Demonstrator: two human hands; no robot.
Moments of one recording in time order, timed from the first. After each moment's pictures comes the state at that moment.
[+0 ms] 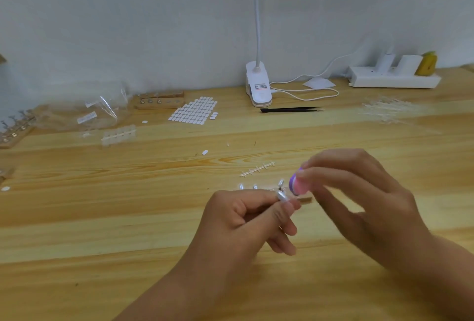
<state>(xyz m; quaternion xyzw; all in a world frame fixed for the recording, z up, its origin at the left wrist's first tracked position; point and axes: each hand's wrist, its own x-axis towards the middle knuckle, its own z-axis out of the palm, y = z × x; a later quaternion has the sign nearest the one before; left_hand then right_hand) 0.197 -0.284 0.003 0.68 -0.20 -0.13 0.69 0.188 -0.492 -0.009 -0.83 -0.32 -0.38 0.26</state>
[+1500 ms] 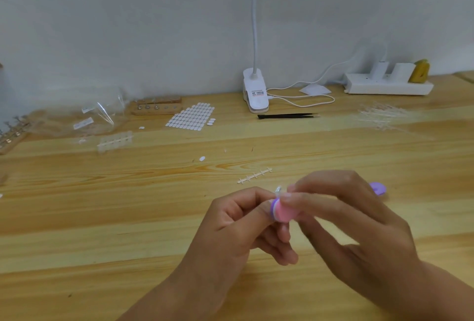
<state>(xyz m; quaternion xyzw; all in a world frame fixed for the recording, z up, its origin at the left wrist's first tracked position) 0.199 -0.287 0.009 0.58 -0.17 -0.21 0.76 0.176 -0.471 -0.011 -0.80 -0.32 -0.40 0.29</state>
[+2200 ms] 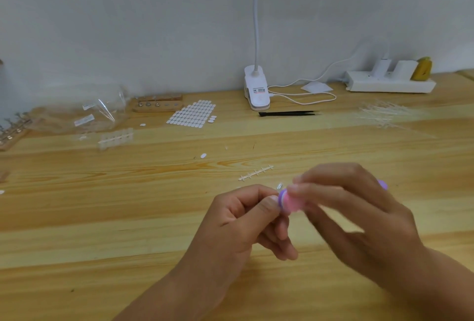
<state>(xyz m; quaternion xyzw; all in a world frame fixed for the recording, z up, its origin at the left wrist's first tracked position) 0.200 -0.287 0.006 0.60 -0.18 -0.21 0.75 0.182 -0.482 -0.010 -0.81 -0.33 -0.40 0.28</state>
